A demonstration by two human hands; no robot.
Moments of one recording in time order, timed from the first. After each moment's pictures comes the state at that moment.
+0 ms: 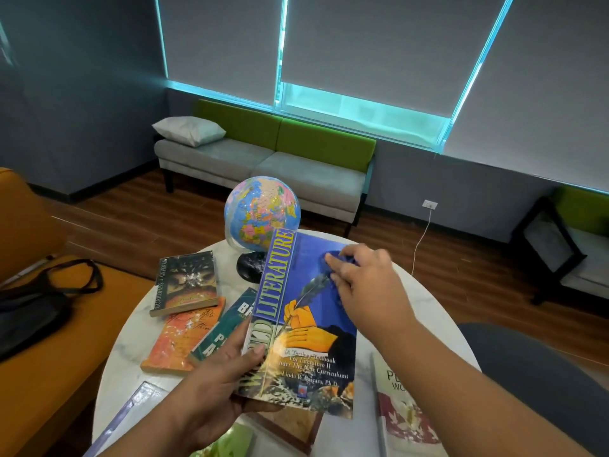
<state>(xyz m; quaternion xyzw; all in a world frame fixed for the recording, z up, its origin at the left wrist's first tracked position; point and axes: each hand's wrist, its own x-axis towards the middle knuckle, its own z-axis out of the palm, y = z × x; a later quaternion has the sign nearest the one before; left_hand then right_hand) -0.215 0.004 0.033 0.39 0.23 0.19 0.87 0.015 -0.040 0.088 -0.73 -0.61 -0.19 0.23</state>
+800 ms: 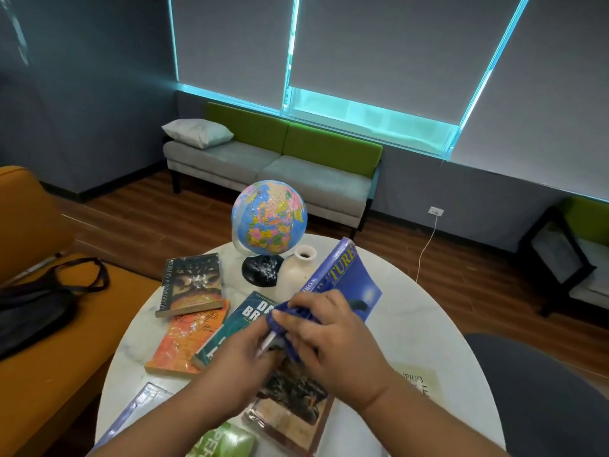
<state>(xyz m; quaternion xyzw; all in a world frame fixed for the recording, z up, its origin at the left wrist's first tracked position) -0.201 0.012 0.050 0.69 0.34 0.22 0.60 -0.043 -0.058 0.067 -0.58 -0.75 -0.14 0.28</state>
